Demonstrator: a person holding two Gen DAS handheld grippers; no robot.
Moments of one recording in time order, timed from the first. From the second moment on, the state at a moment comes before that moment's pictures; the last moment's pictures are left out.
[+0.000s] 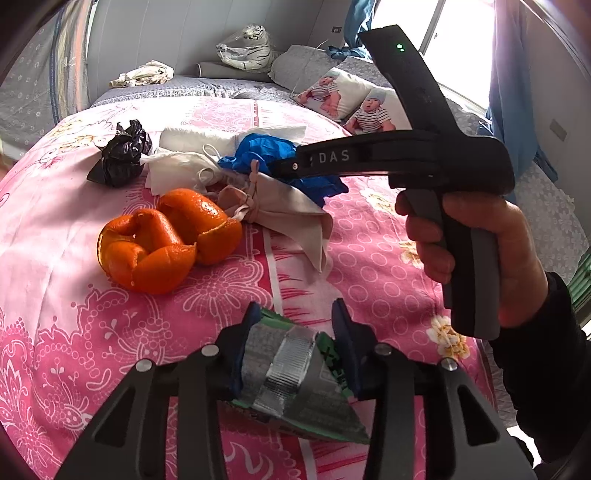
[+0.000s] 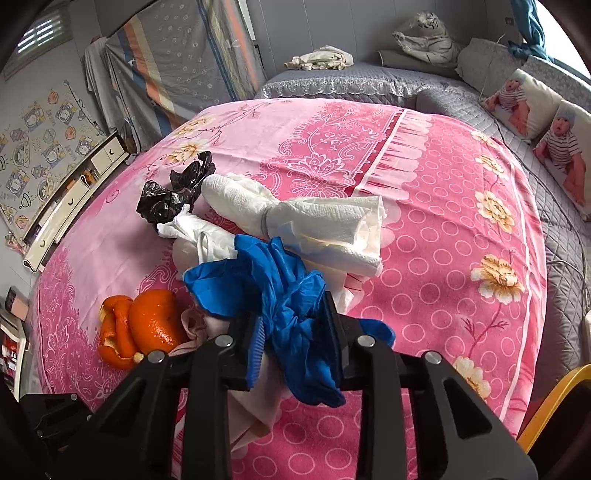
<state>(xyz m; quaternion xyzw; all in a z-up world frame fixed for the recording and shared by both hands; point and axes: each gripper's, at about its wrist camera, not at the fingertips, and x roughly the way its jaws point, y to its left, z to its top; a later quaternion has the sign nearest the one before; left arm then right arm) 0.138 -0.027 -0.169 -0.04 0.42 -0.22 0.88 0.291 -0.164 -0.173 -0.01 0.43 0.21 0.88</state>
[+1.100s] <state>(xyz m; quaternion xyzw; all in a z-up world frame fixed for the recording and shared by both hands) 0.104 -0.085 -0.045 0.03 0.29 -0.25 0.92 0.220 -0.286 -0.057 0.07 0.32 0.15 0.93</state>
